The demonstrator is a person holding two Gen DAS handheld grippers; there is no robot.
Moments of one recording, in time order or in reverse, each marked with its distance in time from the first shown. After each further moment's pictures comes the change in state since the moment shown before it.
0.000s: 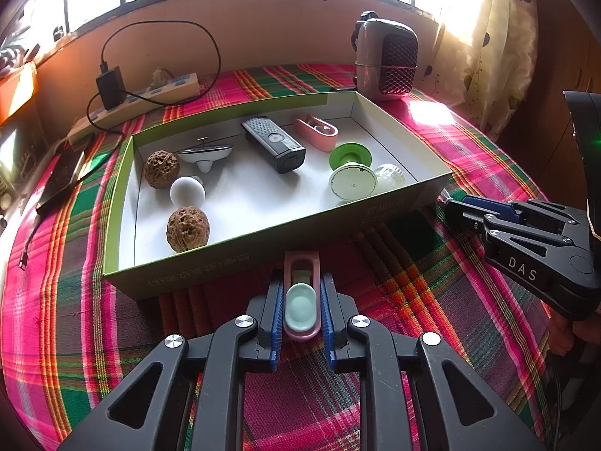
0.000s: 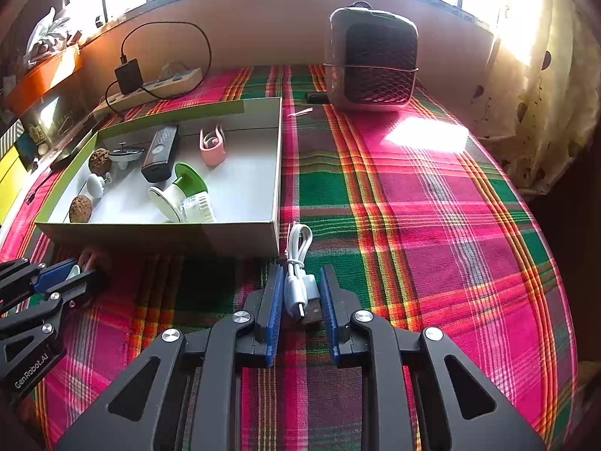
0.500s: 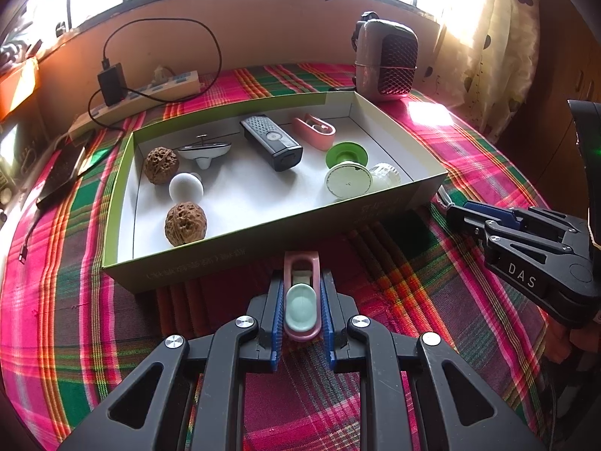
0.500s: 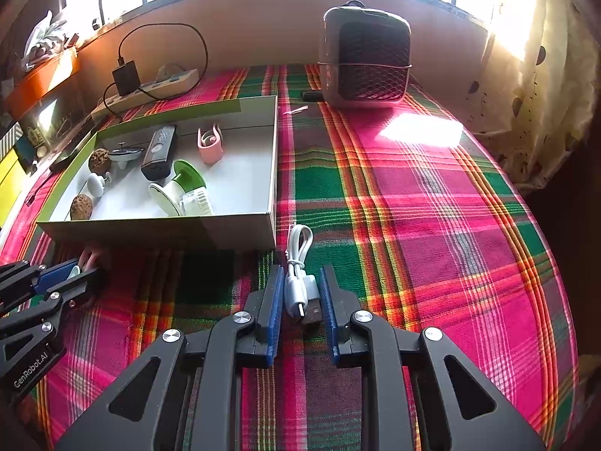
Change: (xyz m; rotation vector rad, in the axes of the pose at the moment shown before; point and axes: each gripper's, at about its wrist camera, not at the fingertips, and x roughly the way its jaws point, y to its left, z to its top) left arm -0.003 -0.001 -0.002 -0.010 0.001 -0.003; right arm -0.005 -0.002 -0.004 0.017 0.003 -0.004
